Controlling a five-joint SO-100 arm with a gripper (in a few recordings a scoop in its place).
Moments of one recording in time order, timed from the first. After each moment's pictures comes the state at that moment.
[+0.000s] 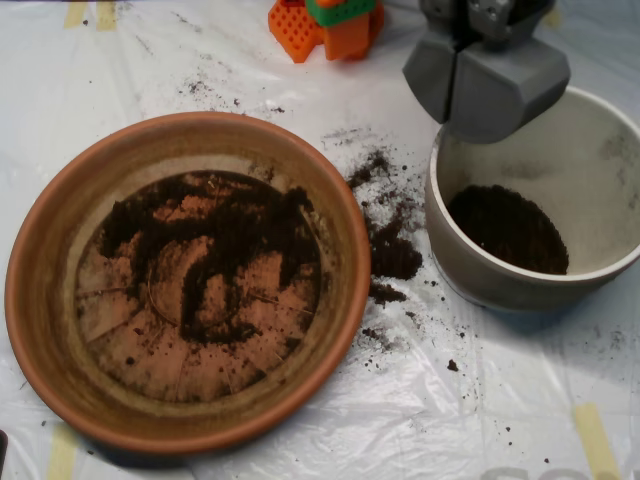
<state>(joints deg) -20.9 95.0 60.6 95.9 -15.6</state>
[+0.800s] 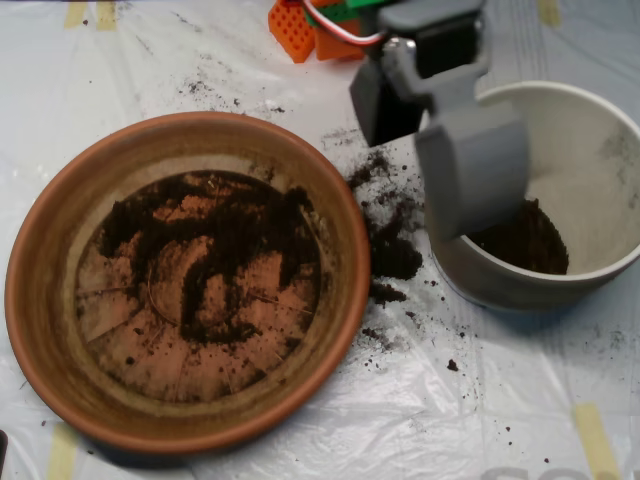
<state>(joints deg) -7.3 94.9 67.5 94.0 -10.2</state>
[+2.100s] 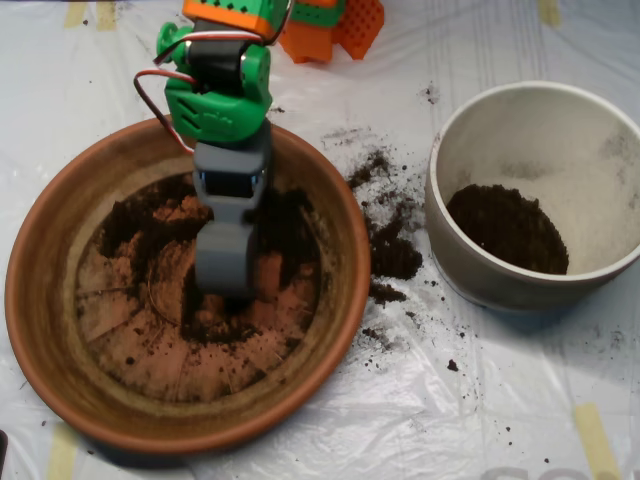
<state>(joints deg) 24.3 89.6 117.5 55.1 -14.9</state>
